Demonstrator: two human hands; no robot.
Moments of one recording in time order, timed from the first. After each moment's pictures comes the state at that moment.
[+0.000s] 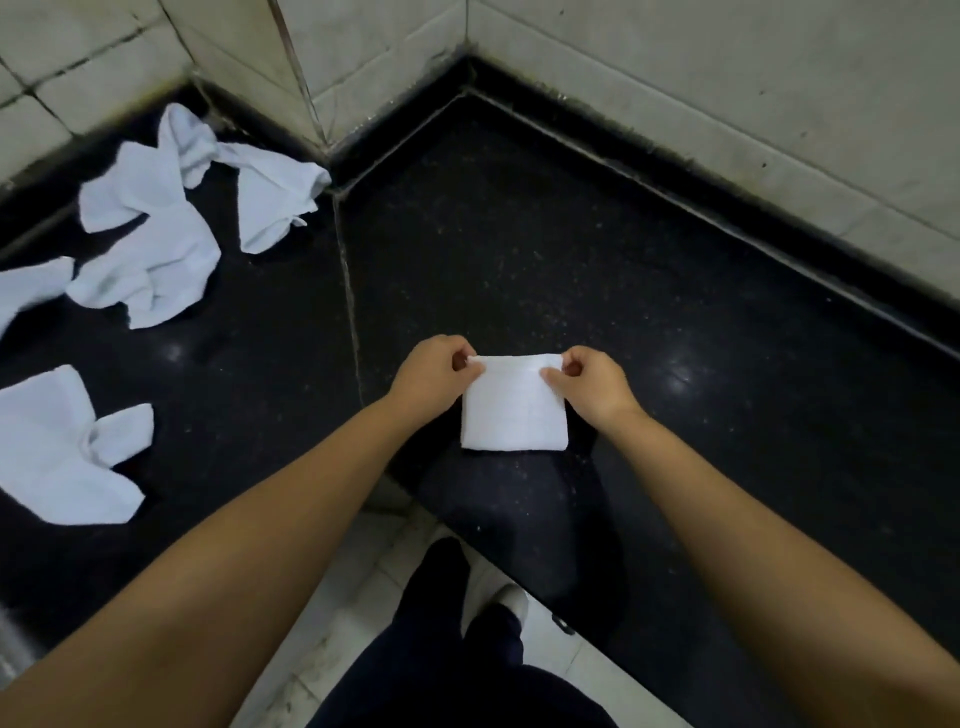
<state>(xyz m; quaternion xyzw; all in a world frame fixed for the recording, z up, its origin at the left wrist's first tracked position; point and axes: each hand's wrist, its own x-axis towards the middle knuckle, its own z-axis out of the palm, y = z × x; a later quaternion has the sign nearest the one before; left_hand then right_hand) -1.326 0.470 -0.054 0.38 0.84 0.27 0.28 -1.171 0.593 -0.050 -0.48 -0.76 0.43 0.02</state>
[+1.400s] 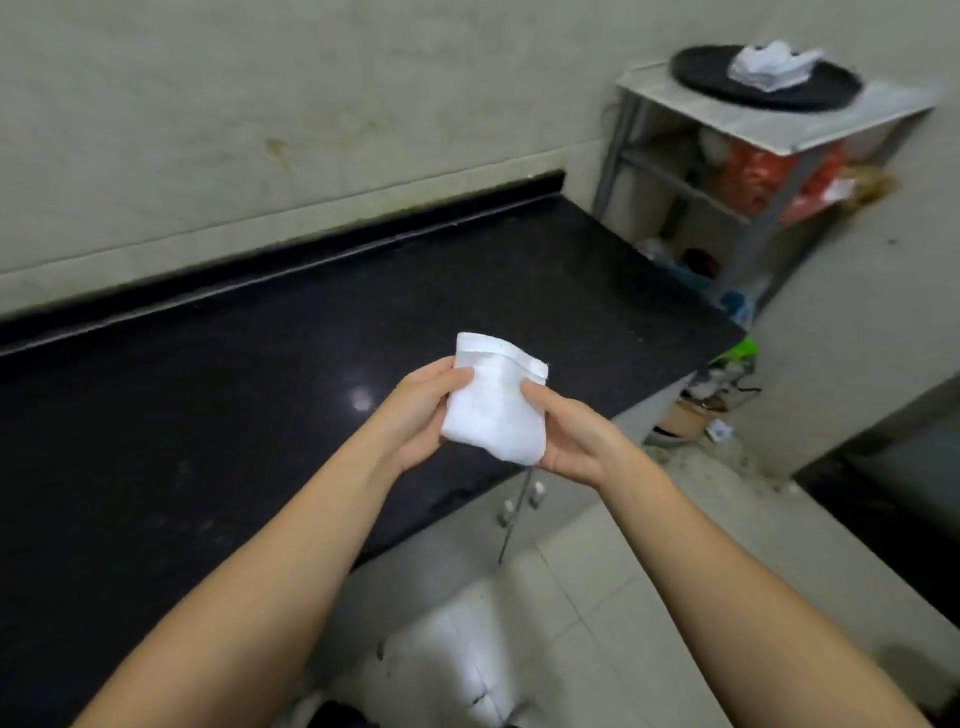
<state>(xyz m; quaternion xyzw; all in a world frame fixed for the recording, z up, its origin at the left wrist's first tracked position) -0.838 0.466 0.059 0.45 0.35 0.24 0.78 -0.673 0.388 0.038 -0.52 -0.14 0.67 0.52</state>
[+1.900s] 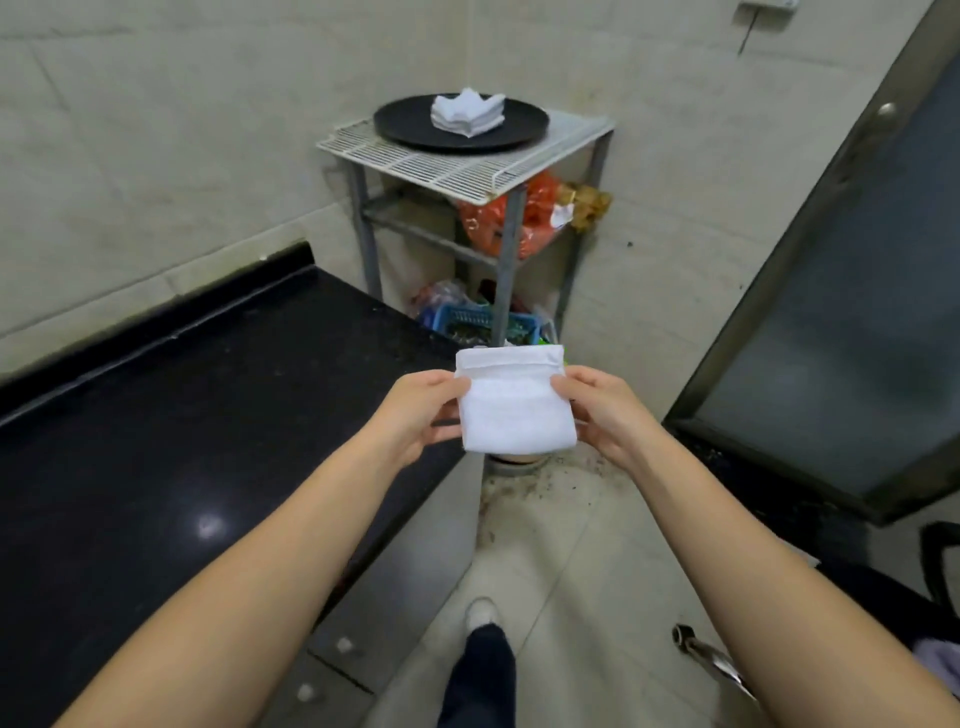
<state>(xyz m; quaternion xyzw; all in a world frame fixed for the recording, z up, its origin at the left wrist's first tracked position) -0.491 0.449 0.083 0.56 0.35 0.12 0.74 -0.360 0.301 0.081 -0.67 -0.13 0.37 0.64</state>
